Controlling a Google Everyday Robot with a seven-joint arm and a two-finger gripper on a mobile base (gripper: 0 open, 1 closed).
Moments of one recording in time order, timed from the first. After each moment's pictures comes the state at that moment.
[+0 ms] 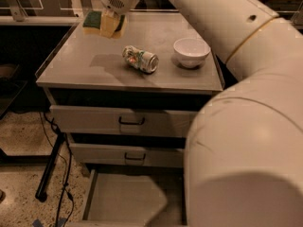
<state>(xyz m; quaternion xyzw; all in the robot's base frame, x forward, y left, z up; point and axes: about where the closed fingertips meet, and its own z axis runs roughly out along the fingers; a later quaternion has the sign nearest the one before) 0.713 0.117 0.977 -0.67 0.68 0.00 0.31</state>
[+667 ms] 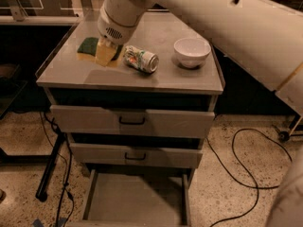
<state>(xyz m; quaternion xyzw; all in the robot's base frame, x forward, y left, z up) 0.632 0.118 0.940 -0.64 0.71 0.05 0.30</state>
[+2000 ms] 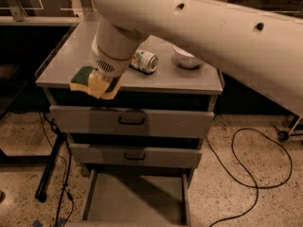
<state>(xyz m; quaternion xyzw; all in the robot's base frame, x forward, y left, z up) 0.545 0.125 0.906 -0.62 0.74 0.07 0.26</state>
